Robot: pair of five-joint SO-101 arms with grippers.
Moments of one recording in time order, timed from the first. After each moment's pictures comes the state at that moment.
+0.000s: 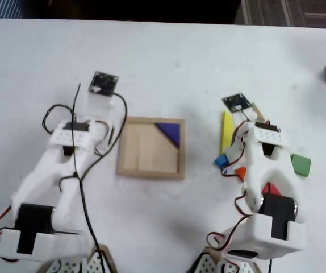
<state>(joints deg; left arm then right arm) -0.7 -5.1 42.6 35.4 -9.0 8.8 2.1 36.0 52.3 34.7</state>
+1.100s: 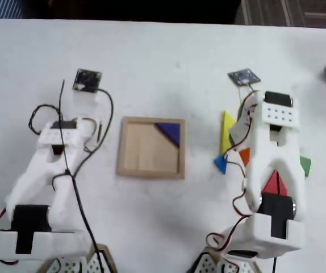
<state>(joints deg) -6.2 -5.1 41.8 35.6 -9.0 6.6 2.1 10.9 80.4 31.9</state>
